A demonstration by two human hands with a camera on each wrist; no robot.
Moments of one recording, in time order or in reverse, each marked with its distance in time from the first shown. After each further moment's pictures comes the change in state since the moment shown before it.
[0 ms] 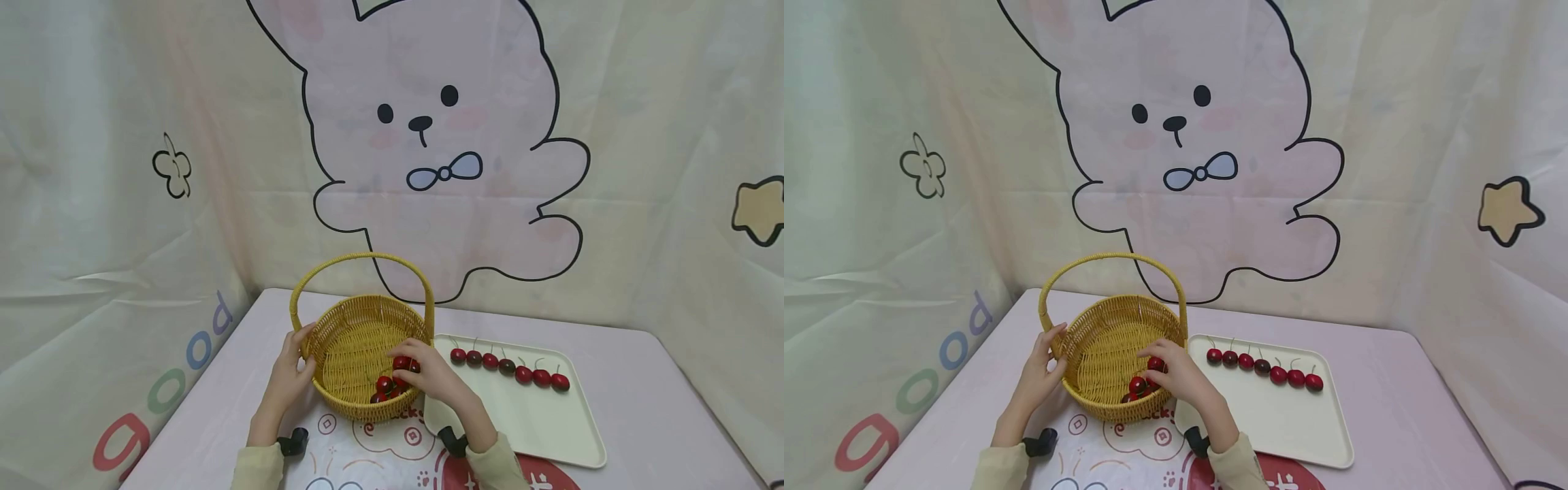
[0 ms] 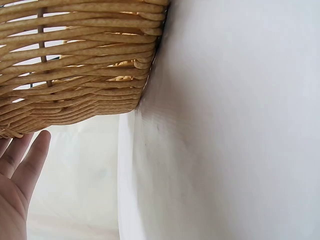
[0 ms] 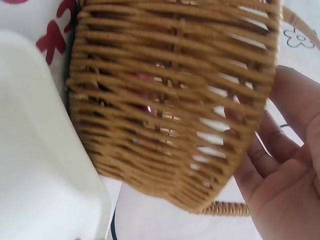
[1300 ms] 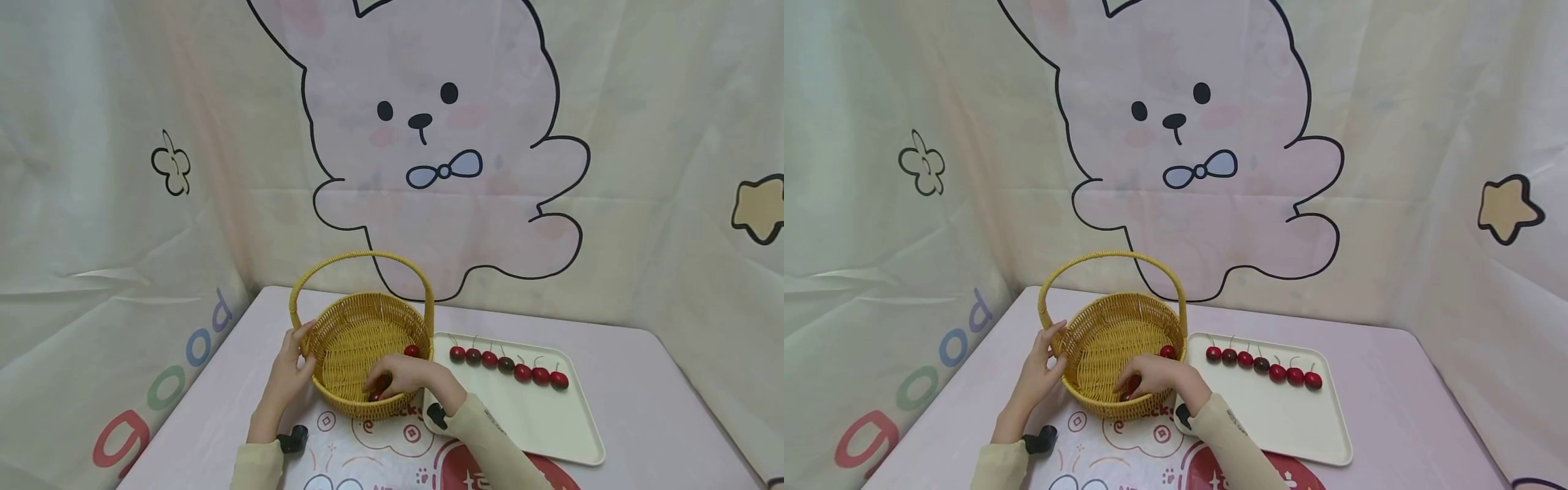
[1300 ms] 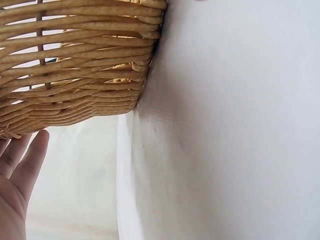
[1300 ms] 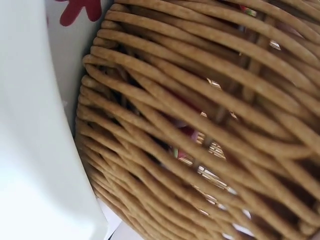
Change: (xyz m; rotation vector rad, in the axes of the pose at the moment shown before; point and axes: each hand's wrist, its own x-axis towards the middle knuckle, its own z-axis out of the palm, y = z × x) left_hand 0.001 0.002 0.000 0.014 0.005 -0.013; right_hand 0.042 0.005 0.021 -0.110 -0.622 -0.046
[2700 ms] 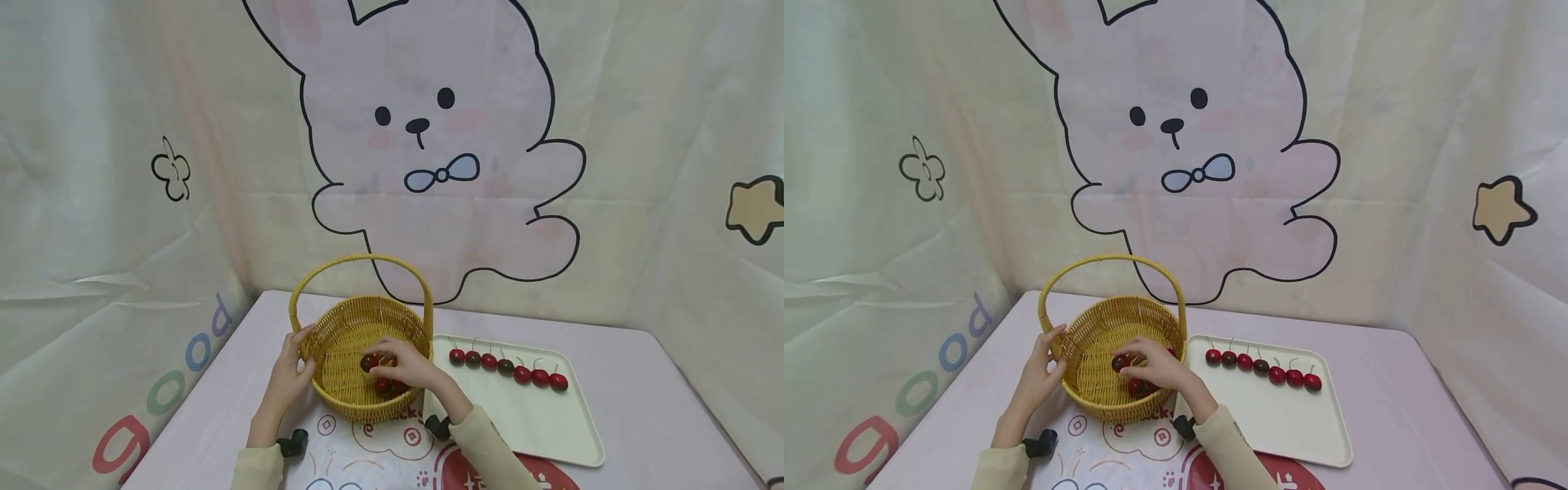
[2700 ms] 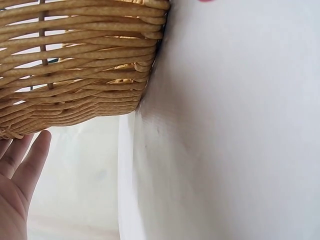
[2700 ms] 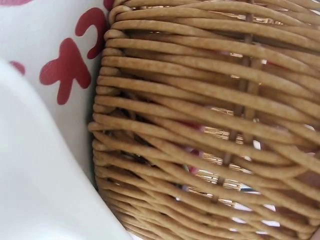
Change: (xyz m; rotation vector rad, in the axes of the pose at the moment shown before) left_hand 0.000 -0.004 0.002 0.005 0.003 0.003; right_hand -0.004 0.009 0.005 0.184 0.456 -0.024
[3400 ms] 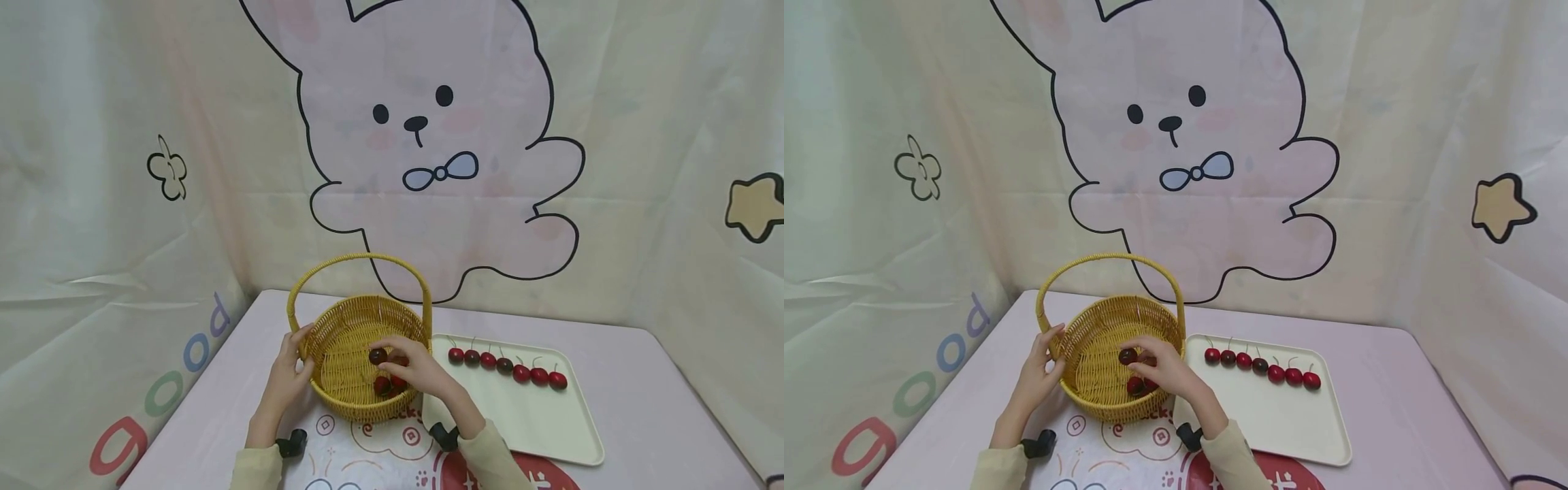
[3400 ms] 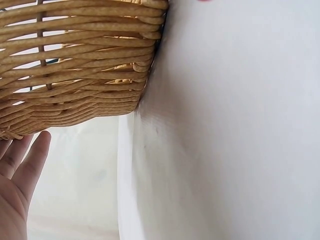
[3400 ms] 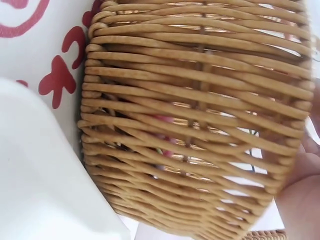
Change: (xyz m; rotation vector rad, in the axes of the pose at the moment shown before) left_hand 0.000 0.001 -0.001 -0.011 -0.006 0.001; right_hand -0.020 -0.012 -0.006 0.093 0.152 -0.053
